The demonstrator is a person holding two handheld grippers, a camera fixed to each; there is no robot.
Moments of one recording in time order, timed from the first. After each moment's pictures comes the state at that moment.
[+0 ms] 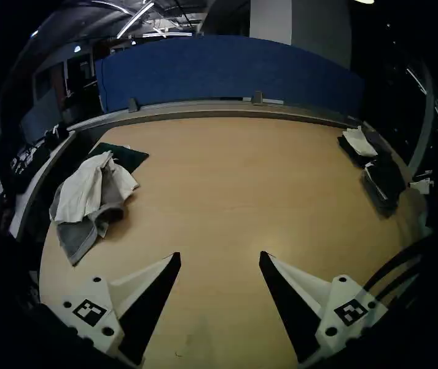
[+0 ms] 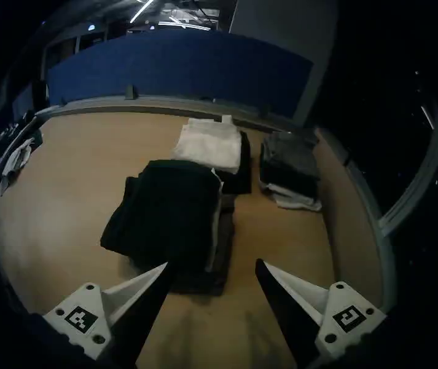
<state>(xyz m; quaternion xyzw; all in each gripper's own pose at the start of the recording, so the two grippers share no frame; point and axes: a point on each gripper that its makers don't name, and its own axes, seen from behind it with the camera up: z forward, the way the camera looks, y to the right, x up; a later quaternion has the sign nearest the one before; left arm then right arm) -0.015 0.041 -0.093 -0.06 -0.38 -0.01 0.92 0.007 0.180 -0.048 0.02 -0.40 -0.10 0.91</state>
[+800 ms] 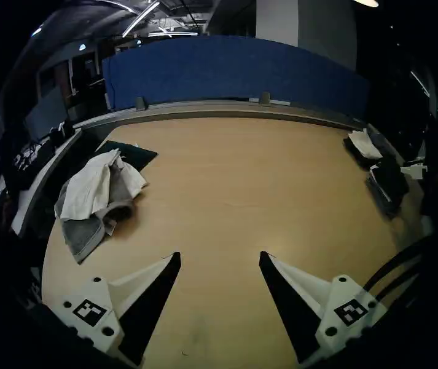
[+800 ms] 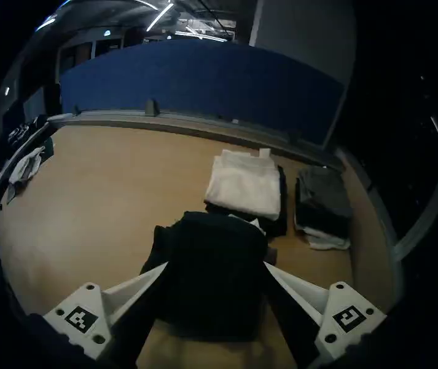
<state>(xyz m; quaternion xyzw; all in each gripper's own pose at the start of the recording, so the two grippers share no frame) -0.015 0.026 -0.096 -0.04 -0.38 -0.01 0.93 0.014 0.107 0.034 0.07 -0.37 -0.10 0.92</state>
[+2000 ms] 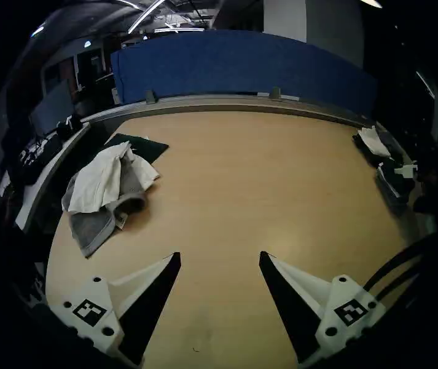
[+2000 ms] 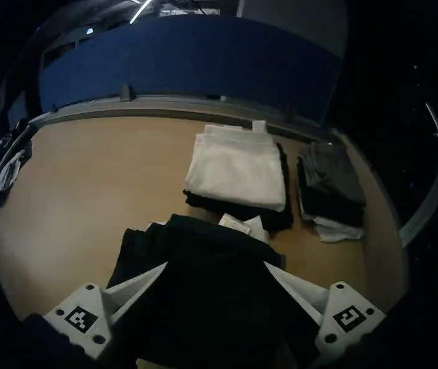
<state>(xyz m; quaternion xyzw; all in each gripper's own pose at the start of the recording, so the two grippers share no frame) -0.027 0.005 -0.102 -0.02 -0.39 -0.01 0.92 -0.054 0.125 0.075 0.03 -0.40 -0.08 0.91</state>
